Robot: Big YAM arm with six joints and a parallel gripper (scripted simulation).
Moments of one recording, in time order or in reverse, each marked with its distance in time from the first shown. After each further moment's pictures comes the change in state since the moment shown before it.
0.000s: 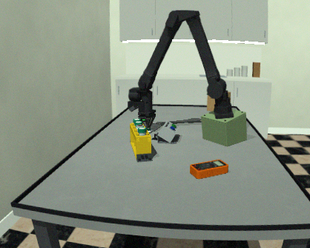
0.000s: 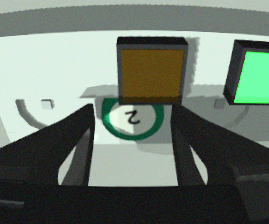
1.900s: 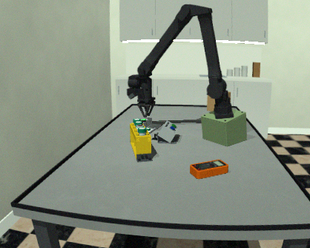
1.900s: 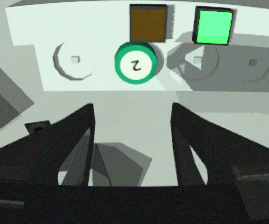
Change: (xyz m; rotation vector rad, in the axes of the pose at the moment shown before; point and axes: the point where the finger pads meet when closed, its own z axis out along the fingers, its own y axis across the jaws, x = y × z) arm -0.002 0.003 -0.070 0.000 0.000 -0.006
